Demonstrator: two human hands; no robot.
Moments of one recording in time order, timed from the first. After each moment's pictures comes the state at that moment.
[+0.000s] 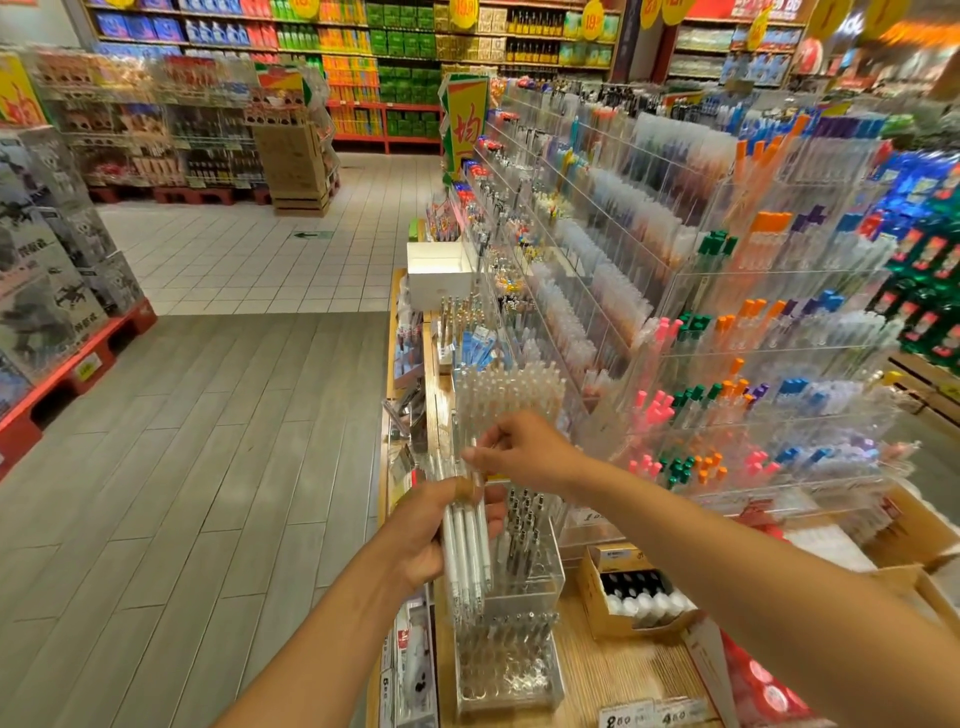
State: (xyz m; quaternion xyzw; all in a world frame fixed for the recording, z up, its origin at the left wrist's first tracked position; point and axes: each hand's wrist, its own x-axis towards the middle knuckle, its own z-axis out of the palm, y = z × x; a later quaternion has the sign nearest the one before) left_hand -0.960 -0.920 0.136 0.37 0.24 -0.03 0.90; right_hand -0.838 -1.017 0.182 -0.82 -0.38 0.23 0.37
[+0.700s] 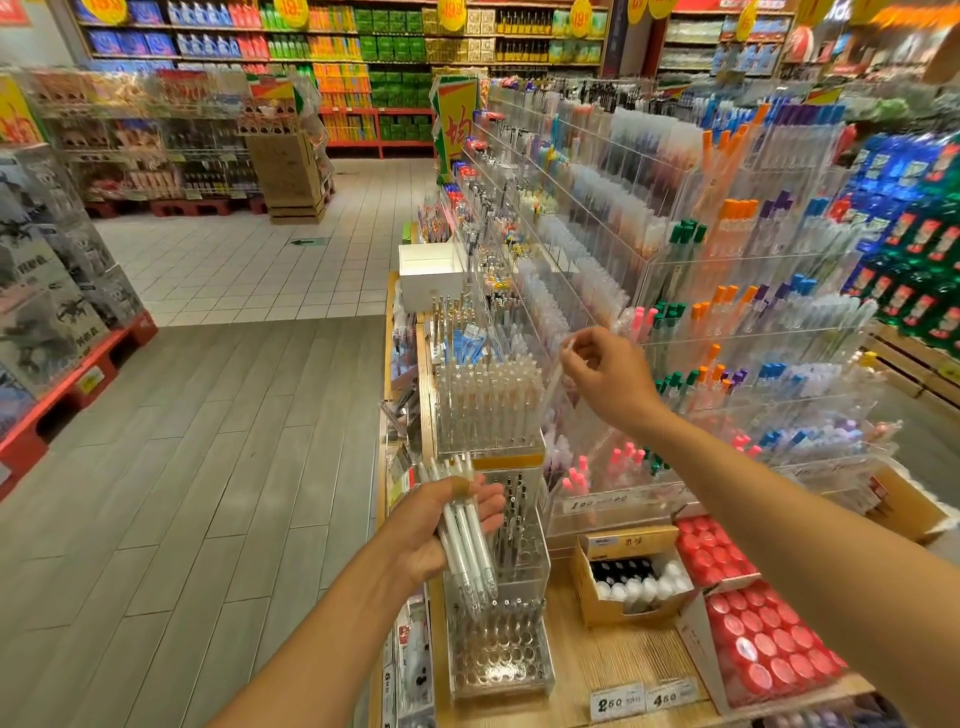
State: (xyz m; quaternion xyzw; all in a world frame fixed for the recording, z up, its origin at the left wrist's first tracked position) left_hand -0.955 -0.943 0.133 0.32 0.30 0.01 0.90; right_hand -0.769 -1.080 0.219 -0.83 -0.33 -0.03 0.46
